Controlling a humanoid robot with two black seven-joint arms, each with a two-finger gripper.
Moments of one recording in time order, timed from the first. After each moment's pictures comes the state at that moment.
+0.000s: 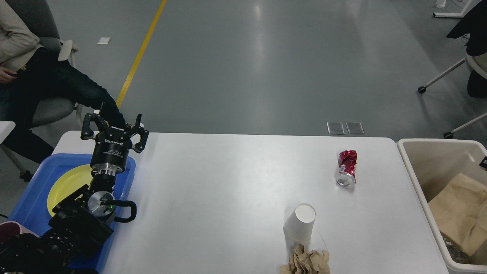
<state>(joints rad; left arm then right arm) -0.70 0.07 -0.90 -0.18 -0.11 -0.77 -0.53 0.89 -0.58 -0.60 0.15 -0.43 0.27 -0.11</state>
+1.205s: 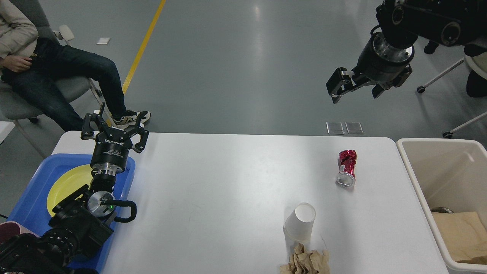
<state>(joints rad) -0.70 0.07 -0.90 -0.18 -0.11 -0.77 -0.53 1.94 -0.26 -0.94 0.78 -0.43 0.96 -0.10</state>
